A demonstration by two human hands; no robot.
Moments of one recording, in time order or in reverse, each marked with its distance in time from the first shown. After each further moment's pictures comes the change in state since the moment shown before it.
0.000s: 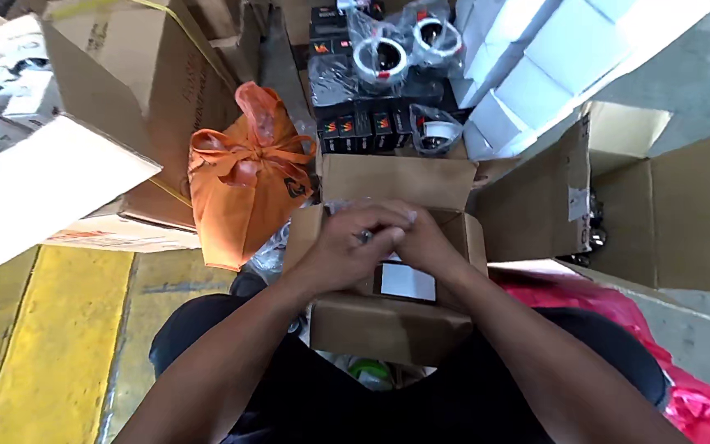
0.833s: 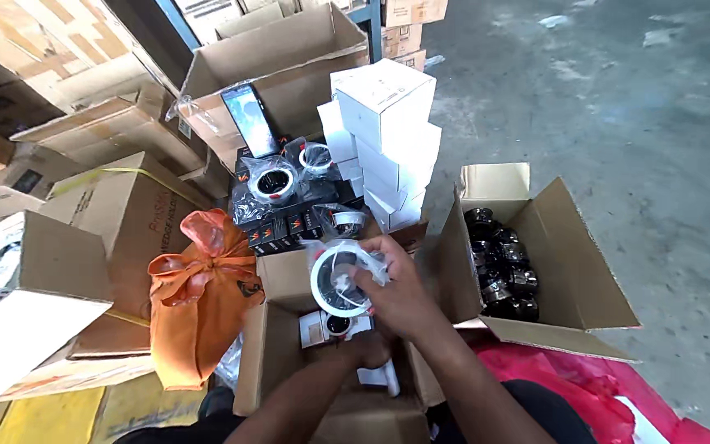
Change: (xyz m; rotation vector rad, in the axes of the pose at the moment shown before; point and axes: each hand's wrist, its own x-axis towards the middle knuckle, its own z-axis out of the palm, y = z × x) left_hand 0.020 -0.171 0.191 0.488 -0.973 -0.411; right_hand -0.024 -0.022 -0.121 0.391 0.322 0.011
